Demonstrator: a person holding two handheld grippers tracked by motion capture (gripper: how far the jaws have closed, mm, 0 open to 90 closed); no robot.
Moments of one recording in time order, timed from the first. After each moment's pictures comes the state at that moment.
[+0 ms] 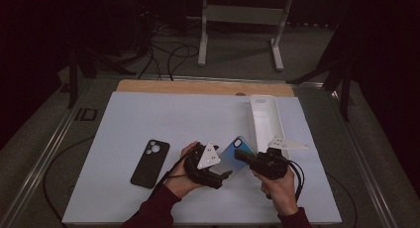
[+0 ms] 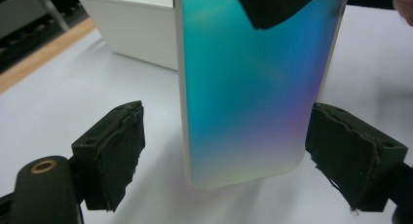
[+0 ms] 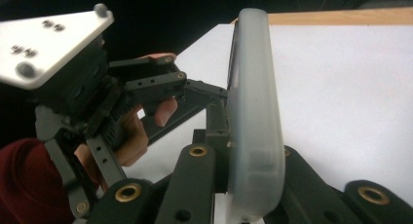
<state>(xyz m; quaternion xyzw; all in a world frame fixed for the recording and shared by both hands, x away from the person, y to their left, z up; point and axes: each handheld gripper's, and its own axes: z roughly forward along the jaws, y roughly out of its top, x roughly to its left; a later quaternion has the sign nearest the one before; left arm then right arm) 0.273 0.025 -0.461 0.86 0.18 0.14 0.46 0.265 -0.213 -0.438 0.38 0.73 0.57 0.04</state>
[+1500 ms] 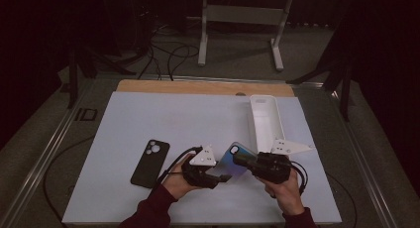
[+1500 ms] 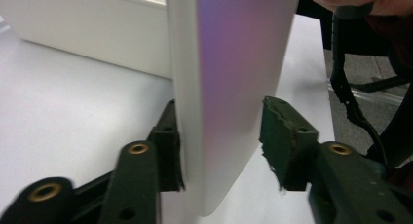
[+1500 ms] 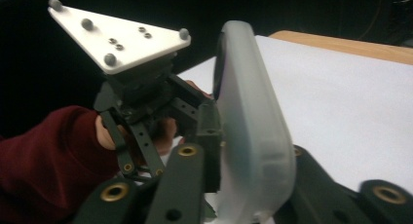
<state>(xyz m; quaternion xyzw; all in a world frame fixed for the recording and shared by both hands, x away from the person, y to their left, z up) 0.274 0.032 -0.466 0.87 0.14 0.02 0.48 0.257 -0.215 -0.425 0.29 0.75 0.59 0.04</state>
